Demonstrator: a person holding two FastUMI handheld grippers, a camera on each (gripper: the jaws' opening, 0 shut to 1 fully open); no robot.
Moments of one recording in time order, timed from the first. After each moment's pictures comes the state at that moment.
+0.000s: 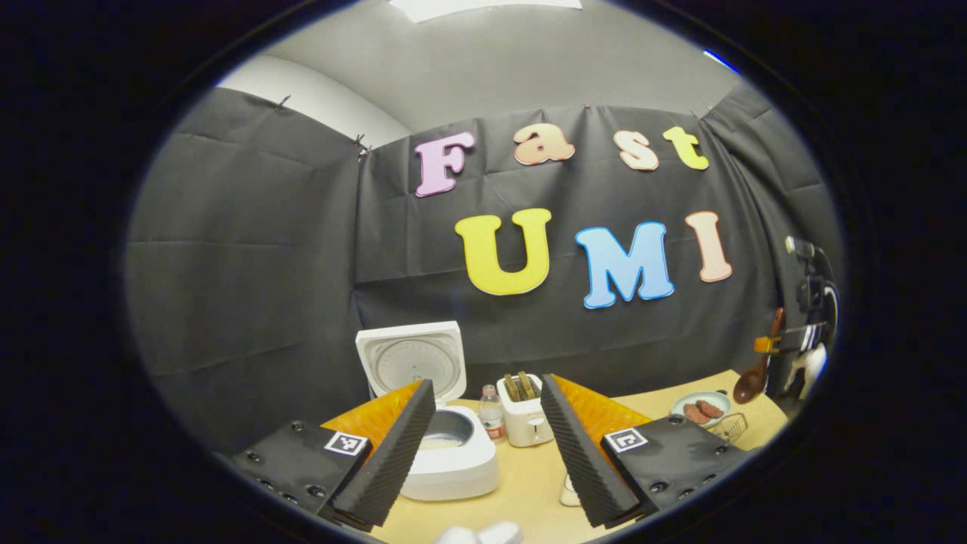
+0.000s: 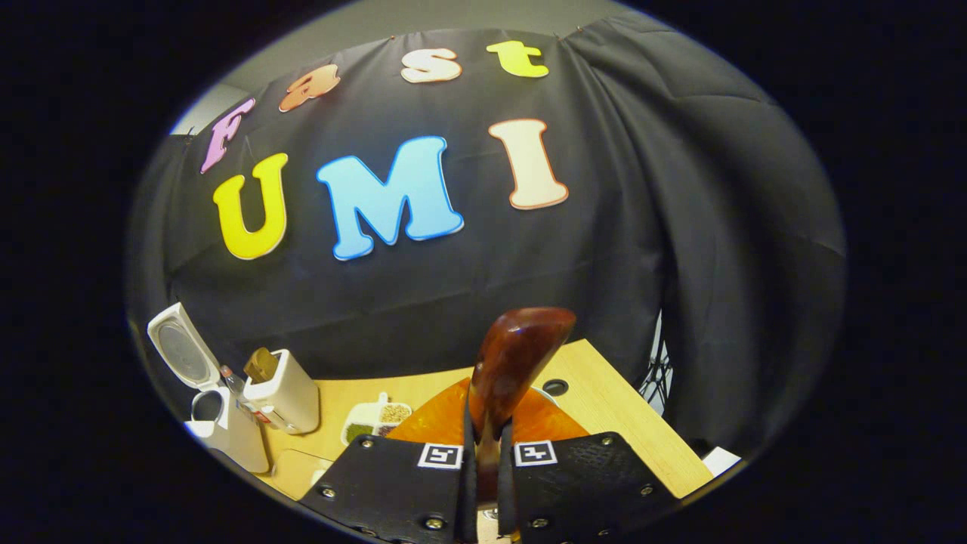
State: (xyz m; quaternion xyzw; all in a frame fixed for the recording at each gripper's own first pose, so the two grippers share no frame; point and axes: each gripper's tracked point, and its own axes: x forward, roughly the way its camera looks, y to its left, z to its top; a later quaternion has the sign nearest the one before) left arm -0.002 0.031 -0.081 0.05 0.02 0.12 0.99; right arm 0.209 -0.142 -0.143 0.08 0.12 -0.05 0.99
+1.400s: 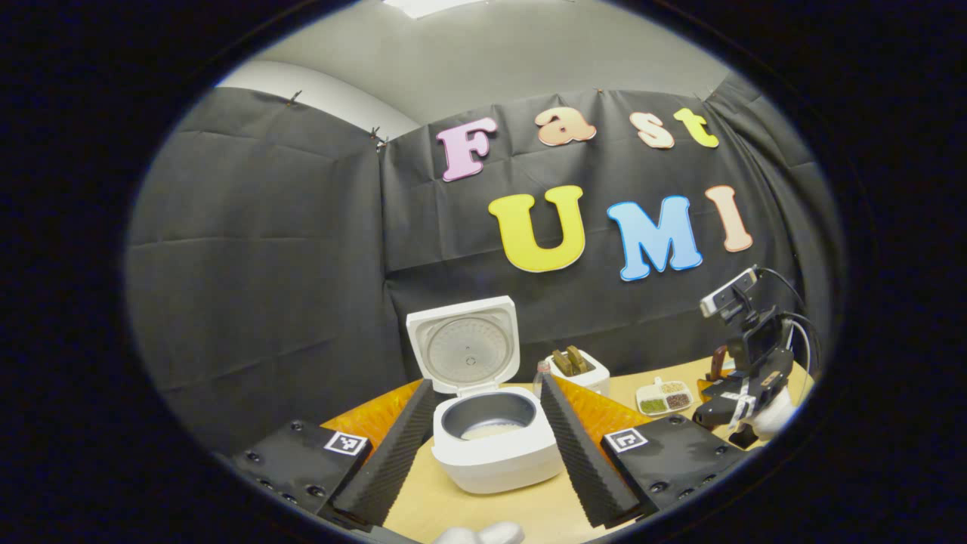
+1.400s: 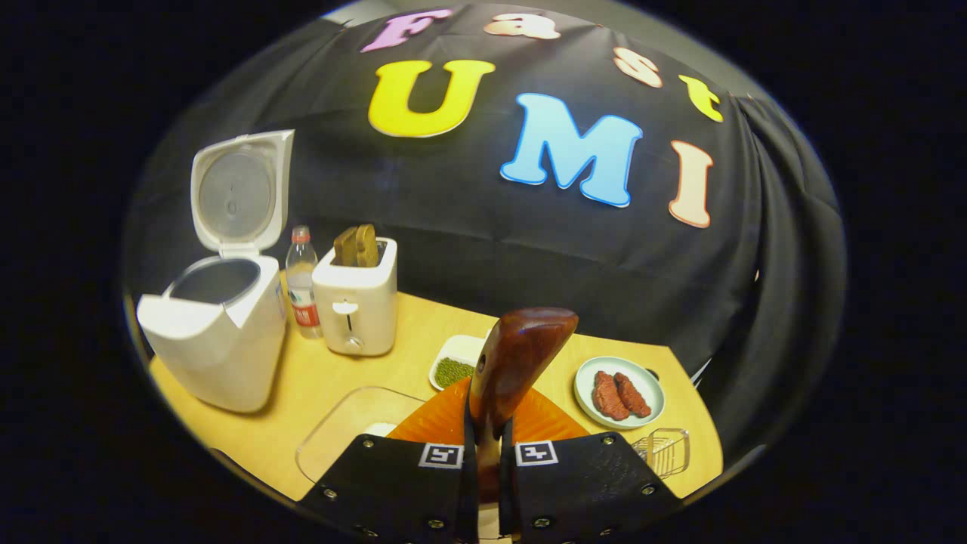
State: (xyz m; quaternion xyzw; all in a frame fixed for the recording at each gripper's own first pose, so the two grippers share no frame) left arm -0.029 0.129 -0.121 0.08 0.05 0.15 0.98; right arm 0.199 0.095 -0.299 -0.19 0.18 0.04 0.97
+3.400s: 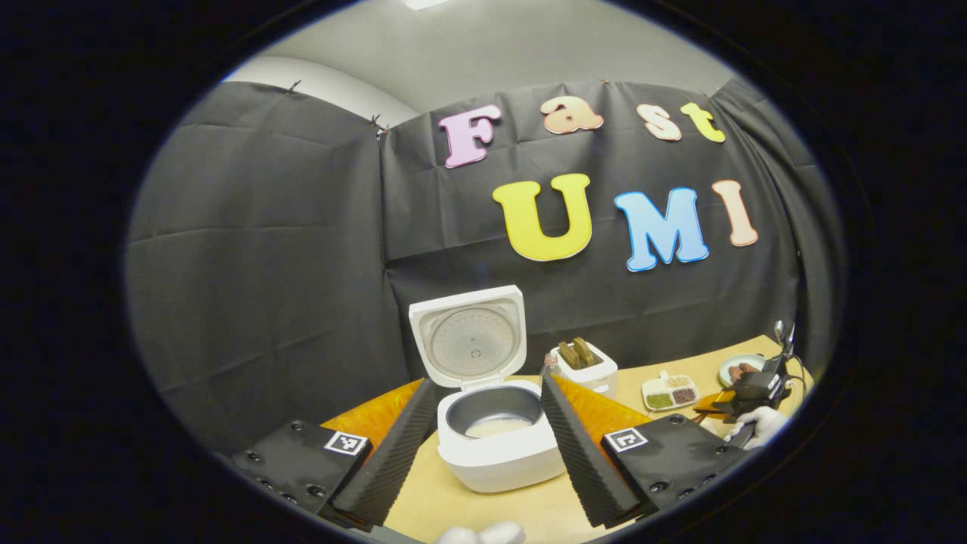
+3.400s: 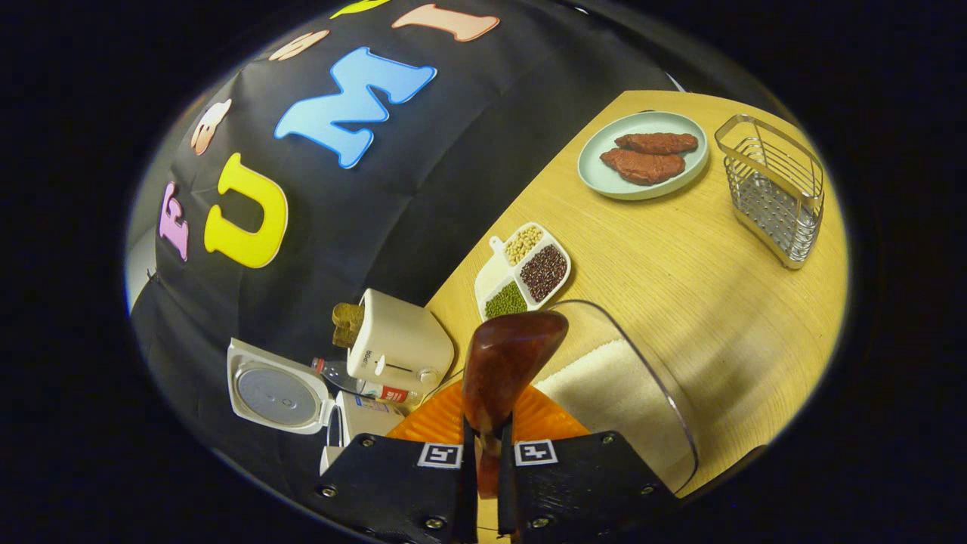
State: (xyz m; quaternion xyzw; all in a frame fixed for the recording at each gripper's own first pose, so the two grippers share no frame) left arm -0.013 0.145 -0.120 0.08 0.07 0.14 0.98; right arm 0.193 0.098 -0.356 0.45 0.29 0.04 0.85
